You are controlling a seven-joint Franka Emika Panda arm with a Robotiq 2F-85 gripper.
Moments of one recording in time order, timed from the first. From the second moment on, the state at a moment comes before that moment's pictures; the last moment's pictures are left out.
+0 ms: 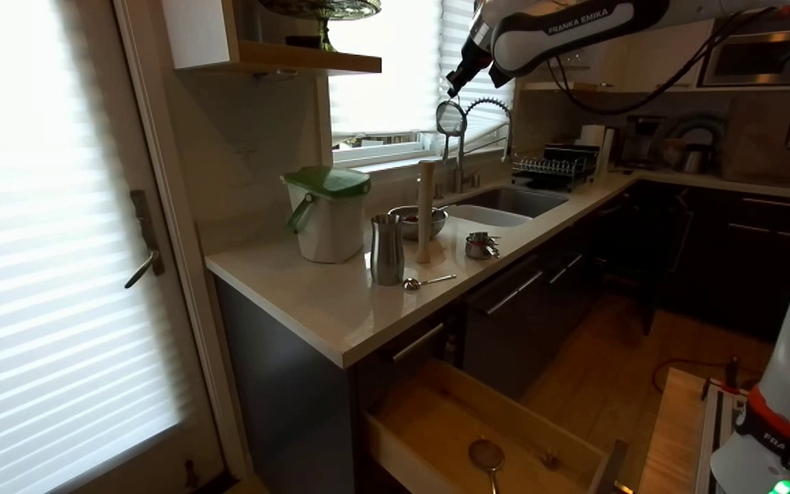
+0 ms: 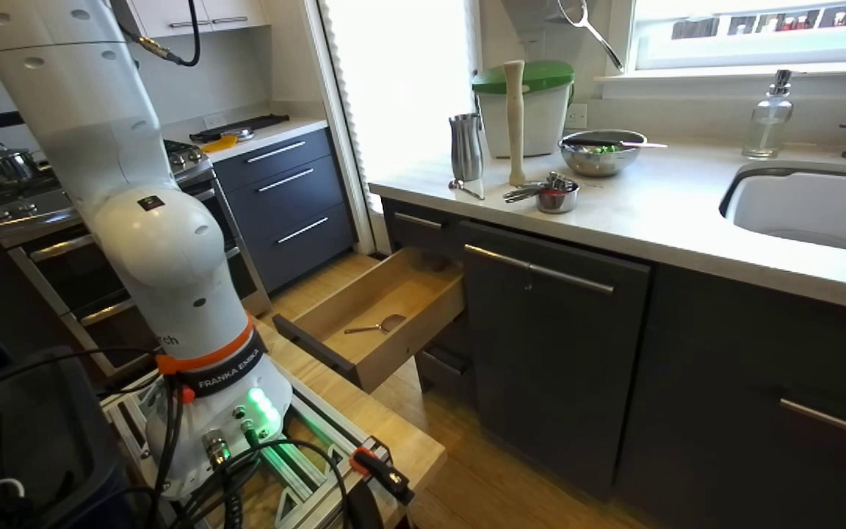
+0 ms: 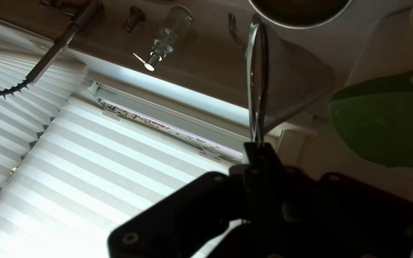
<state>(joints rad) -0.05 0.01 -0.14 -1.67 -0.42 2.57 -0.02</state>
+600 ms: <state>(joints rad) -0.05 0.00 -0.14 -1.69 -0.33 2.63 -0.18</state>
